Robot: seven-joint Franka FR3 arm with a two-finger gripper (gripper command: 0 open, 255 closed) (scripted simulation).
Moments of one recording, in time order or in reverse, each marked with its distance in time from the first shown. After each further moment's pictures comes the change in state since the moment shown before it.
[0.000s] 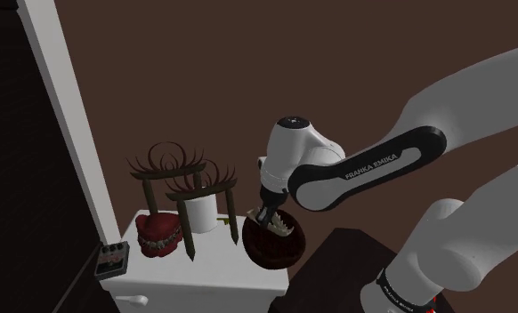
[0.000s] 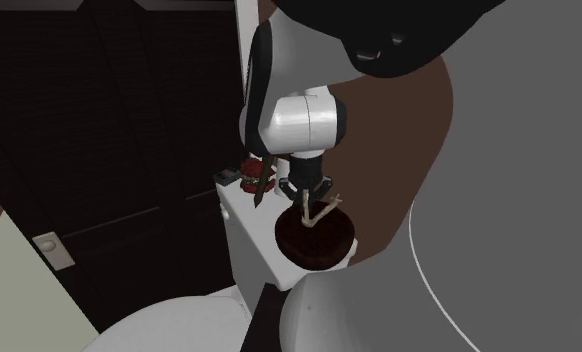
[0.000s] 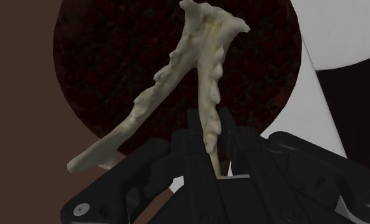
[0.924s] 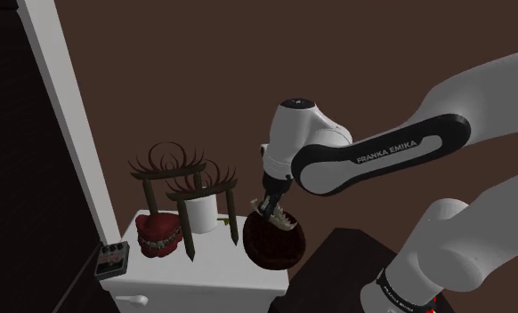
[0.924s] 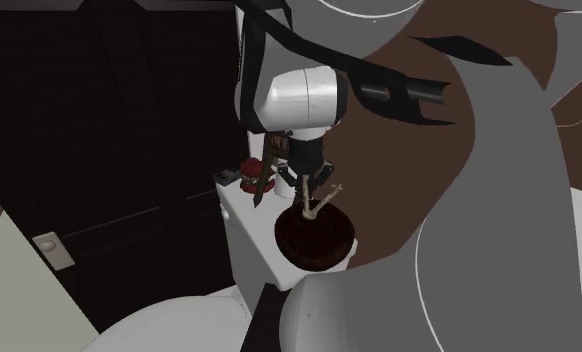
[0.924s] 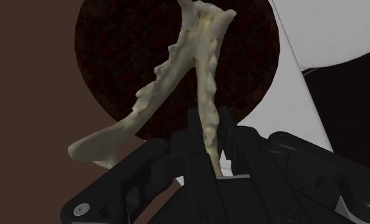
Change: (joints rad) arm 0.013 -0.084 -0.022 0.051 0.022 -0.137 -0.021
